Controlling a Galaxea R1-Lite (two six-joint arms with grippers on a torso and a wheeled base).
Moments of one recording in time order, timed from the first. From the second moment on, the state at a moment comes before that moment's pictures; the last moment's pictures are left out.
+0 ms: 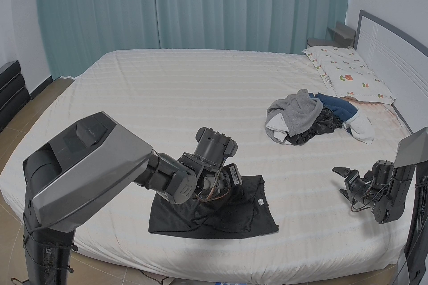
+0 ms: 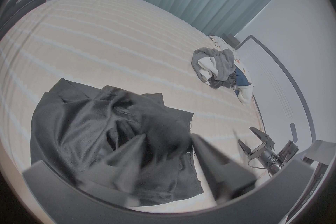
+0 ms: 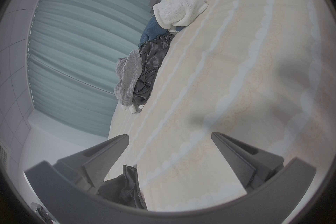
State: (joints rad) left arm -0.67 2.33 -1.38 -0.21 0.09 -0.79; right arm -0.16 2.43 -0.46 -1.52 0.33 0.94
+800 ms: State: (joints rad) left arm -0.56 2.21 -0.95 -0.46 0.04 -0.93; right arm -0.16 2.43 -0.46 -1.52 0.33 0.94
